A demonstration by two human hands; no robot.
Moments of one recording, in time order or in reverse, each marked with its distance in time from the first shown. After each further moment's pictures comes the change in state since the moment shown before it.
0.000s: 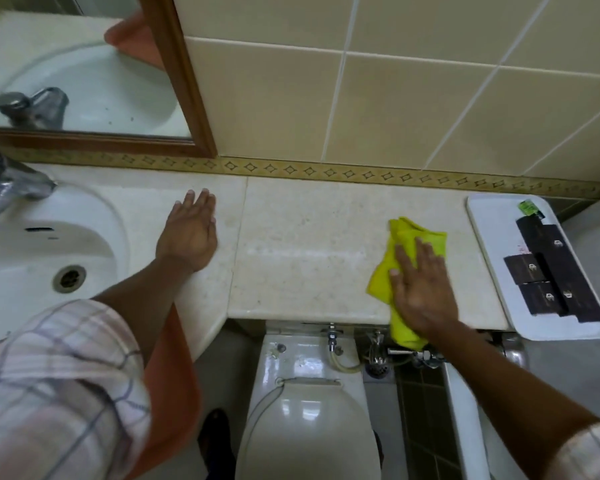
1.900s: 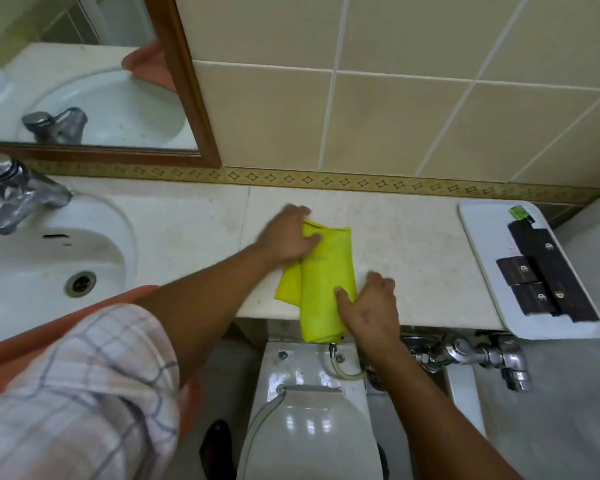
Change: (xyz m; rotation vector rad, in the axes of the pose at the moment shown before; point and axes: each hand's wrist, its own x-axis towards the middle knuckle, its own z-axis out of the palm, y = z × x) left_hand 0.016 0.154 -0.016 -0.409 -0.158 0.078; right_hand -0.035 -0.097 -0.001 0.471 0.004 0.325
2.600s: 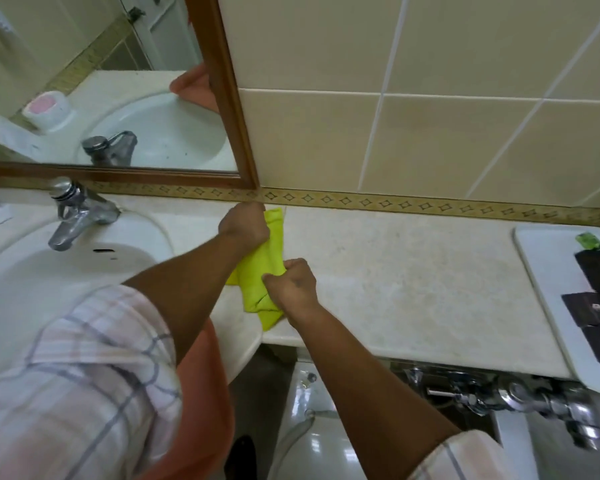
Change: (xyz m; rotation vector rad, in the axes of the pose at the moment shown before) left_hand 0.015 -0.075 -0.099 0.325 0.033 -0.391; right_hand 0.015 -0.166 0.089 0.562 -0.401 0.132
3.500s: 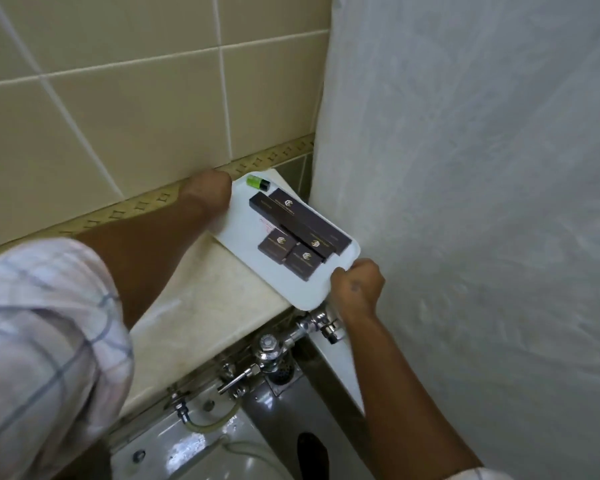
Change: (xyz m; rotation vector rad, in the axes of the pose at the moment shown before) left_hand -0.021 0.480 0.119 0.285 0.064 0.836; right_hand -0.077 0.199 -0.456 0.121 1.126 0.240
